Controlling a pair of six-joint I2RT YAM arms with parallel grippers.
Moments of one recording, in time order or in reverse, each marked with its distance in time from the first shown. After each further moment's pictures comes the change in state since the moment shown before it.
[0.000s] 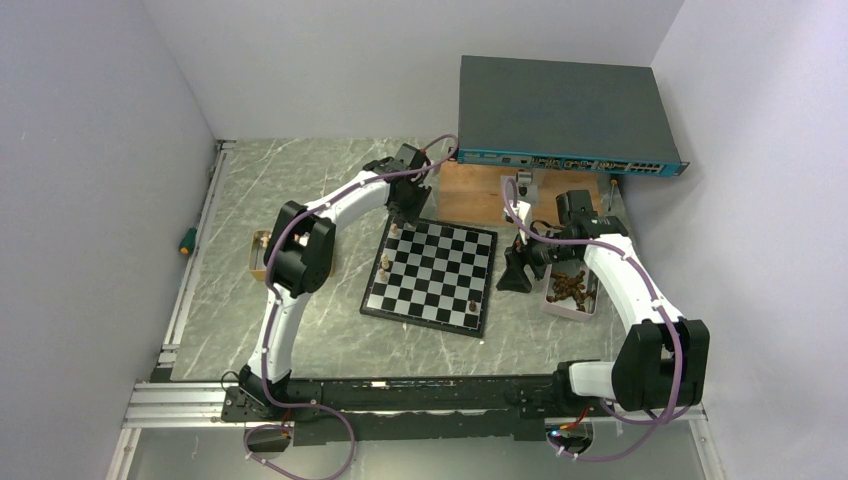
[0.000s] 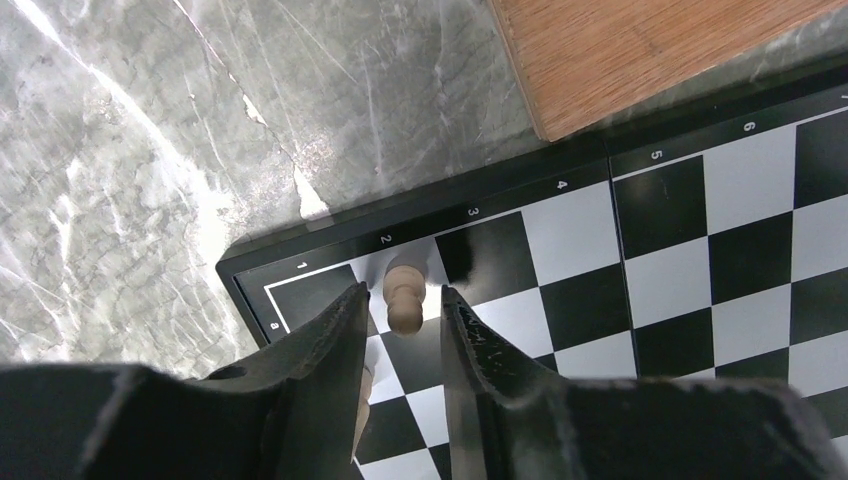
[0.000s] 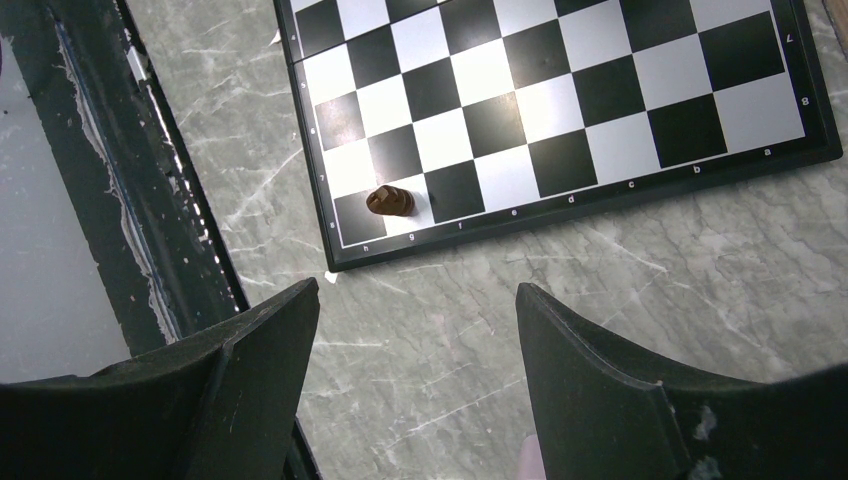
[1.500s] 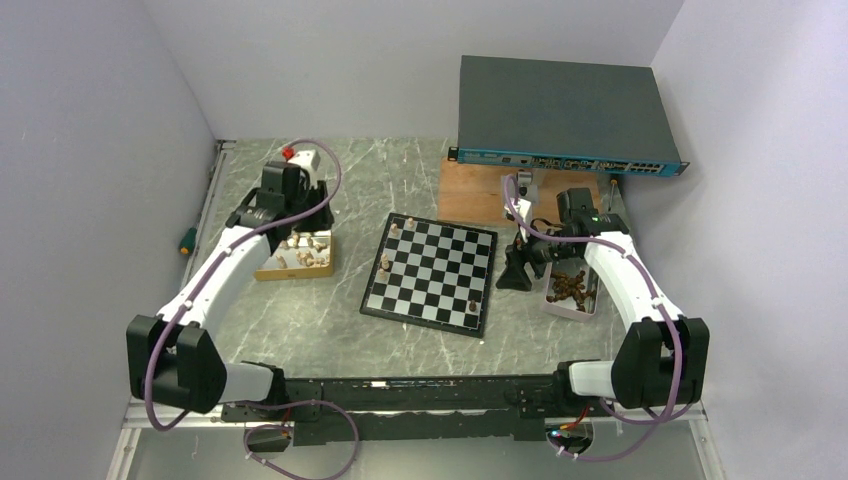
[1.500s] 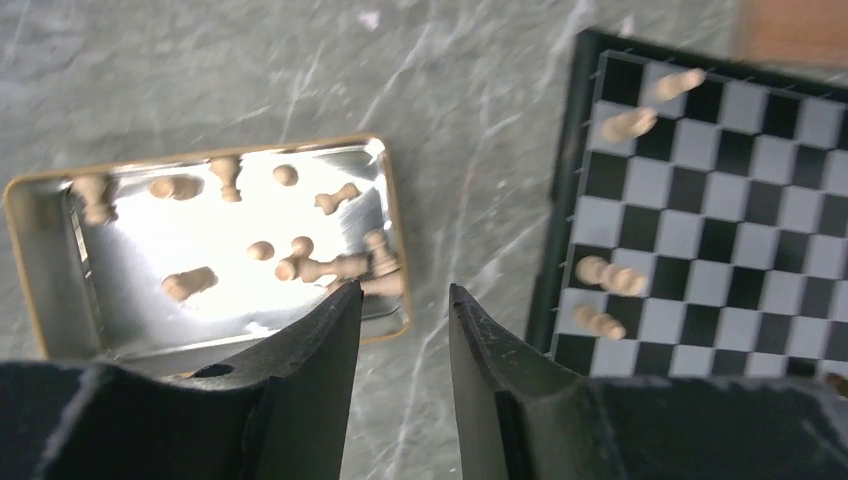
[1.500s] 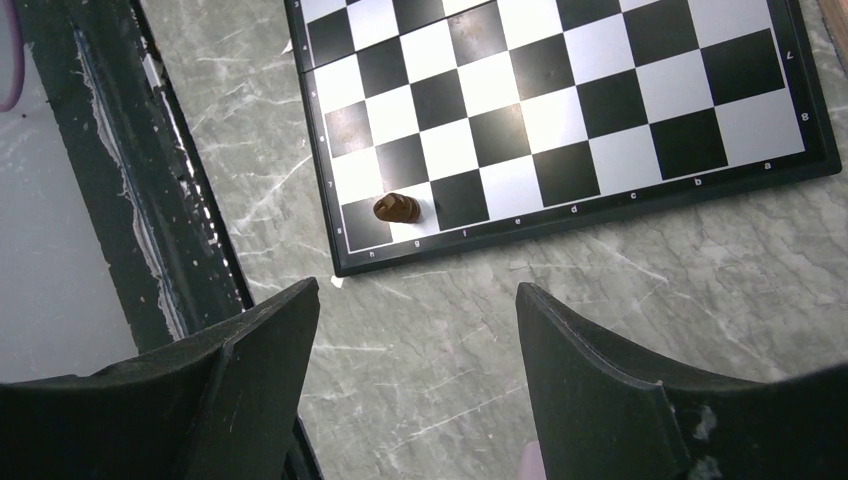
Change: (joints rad) left arm 0.354 -0.955 -0.838 0.200 0.002 -0.149; right arm -0.003 0.016 0.022 -0.016 -0.026 -0.010
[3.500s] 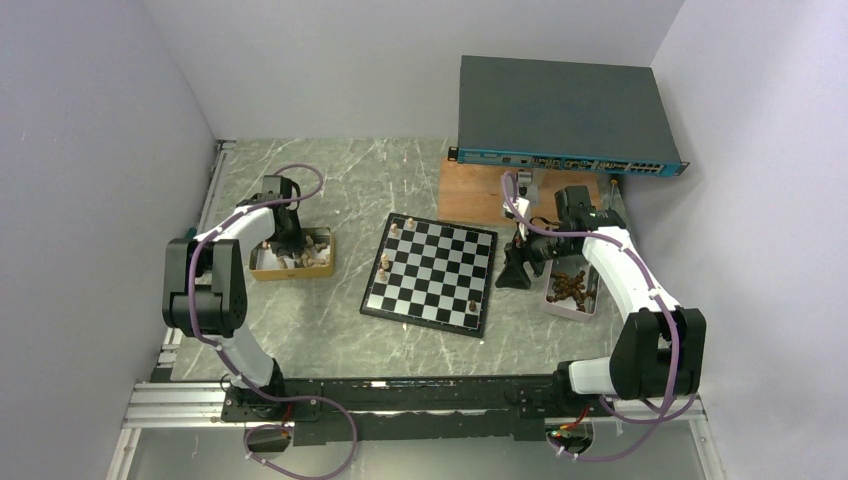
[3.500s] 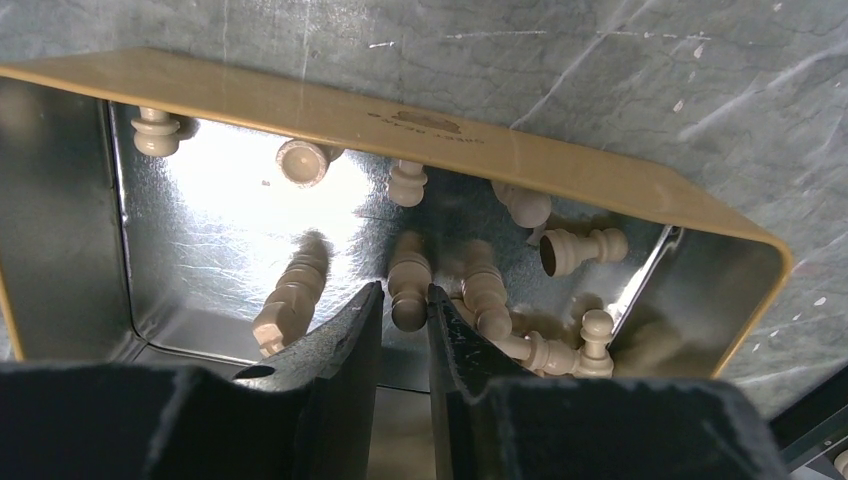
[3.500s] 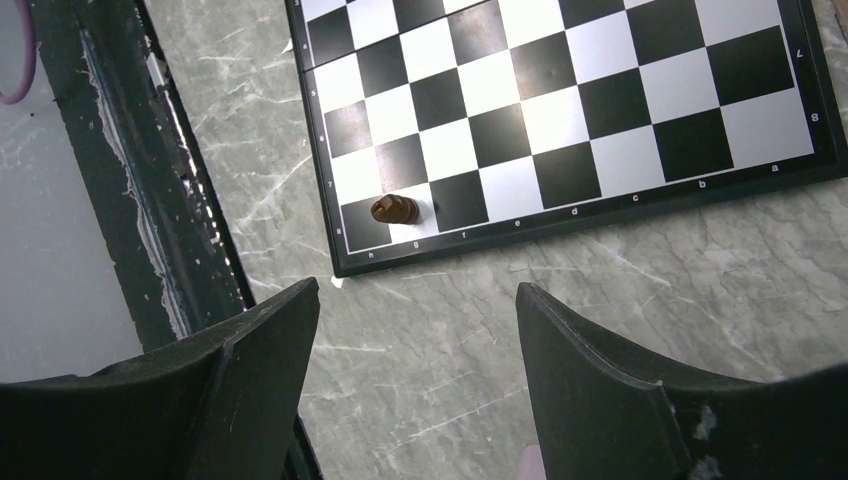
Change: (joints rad) left arm 0.187 0.412 0.025 -0.042 -0.133 -0.090; right arm 0.000 0.036 0.018 -0.011 -0.005 -0.010
